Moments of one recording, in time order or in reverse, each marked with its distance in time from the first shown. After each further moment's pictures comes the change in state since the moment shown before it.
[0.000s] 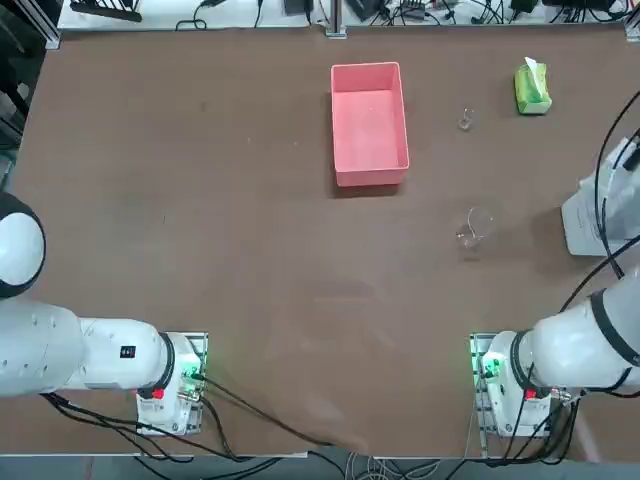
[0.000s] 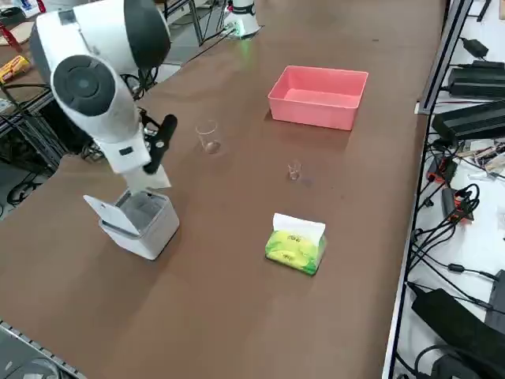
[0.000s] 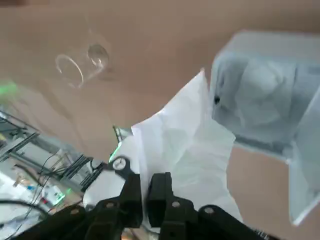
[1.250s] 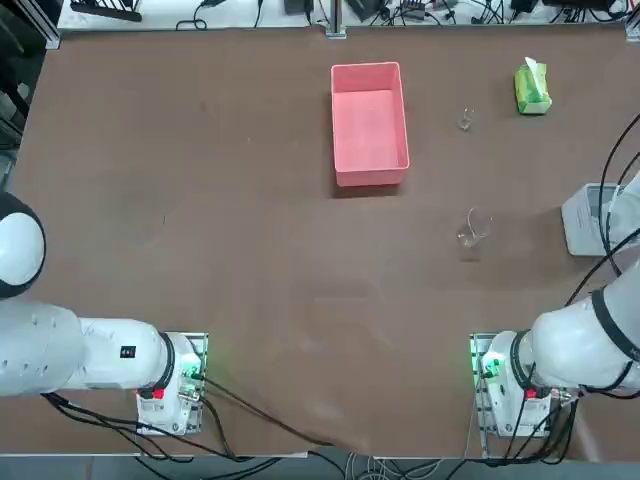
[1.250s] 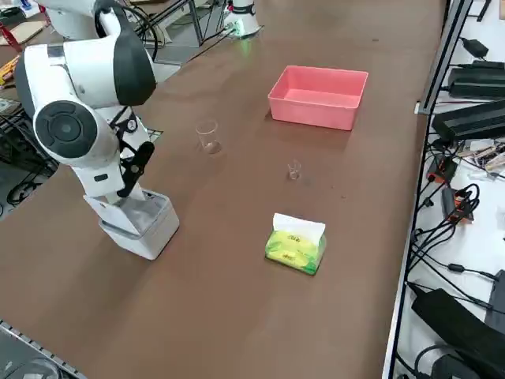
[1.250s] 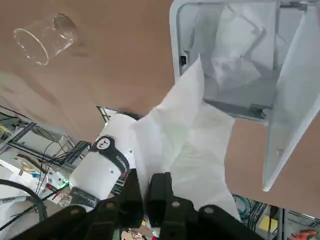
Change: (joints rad) arm -0.070 0.061 0.012 -0.002 -0.090 0.001 -0.024
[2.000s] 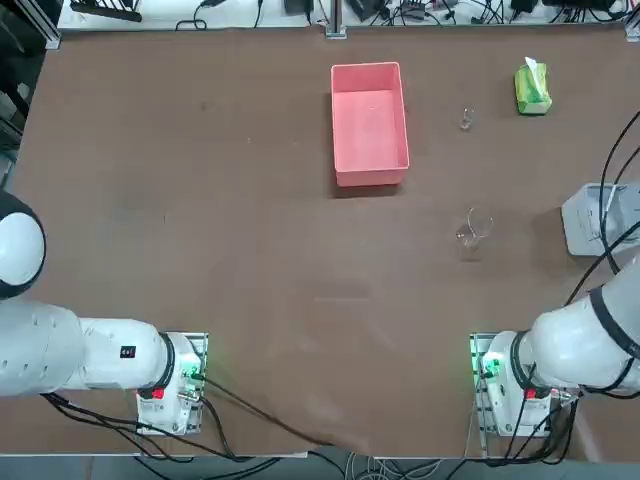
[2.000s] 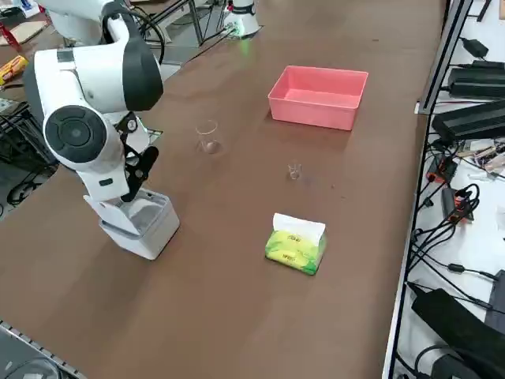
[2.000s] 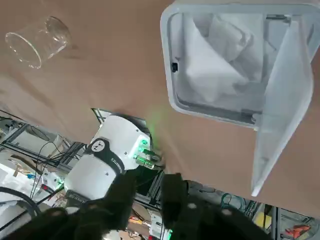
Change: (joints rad) arm 0.000 0.030 0.002 0.028 0.000 0.008 -0.002
